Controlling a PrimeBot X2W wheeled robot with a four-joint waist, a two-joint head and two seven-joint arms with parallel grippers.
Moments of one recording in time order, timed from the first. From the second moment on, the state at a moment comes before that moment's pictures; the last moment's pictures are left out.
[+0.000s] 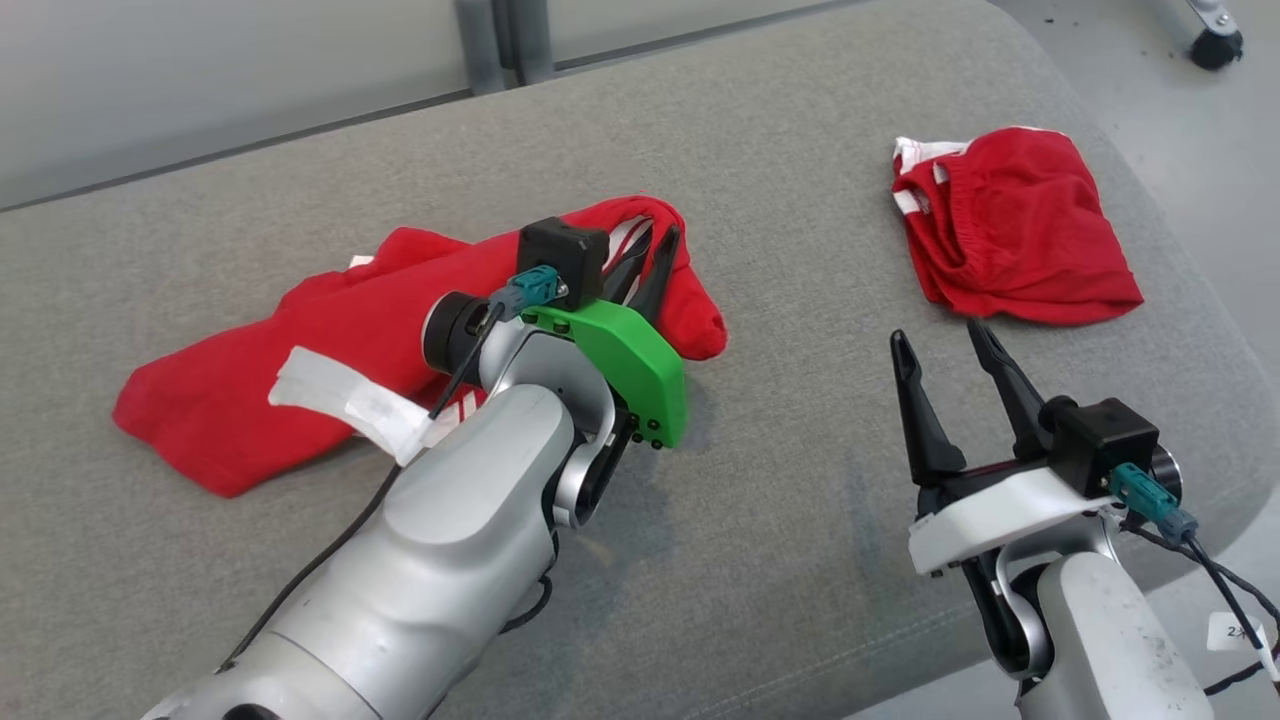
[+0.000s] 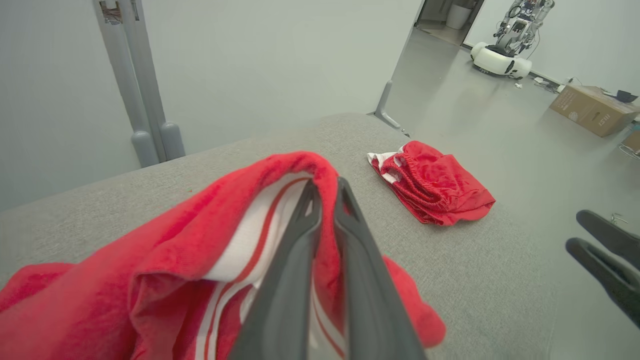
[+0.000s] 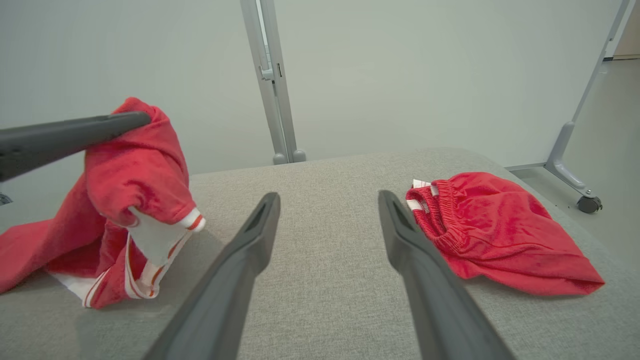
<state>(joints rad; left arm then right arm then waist) -0.84 0.05 -0.93 0.65 -0.83 0.12 -0.13 -0.21 -0.05 0.09 0.17 0.17 0.13 -0.21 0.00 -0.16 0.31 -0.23</state>
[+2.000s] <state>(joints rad) -0.14 0.17 -0.42 0.28 -0.50 0.18 -0.26 -0.14 -0.05 0.08 0.36 0.18 0.13 -0.19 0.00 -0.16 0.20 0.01</state>
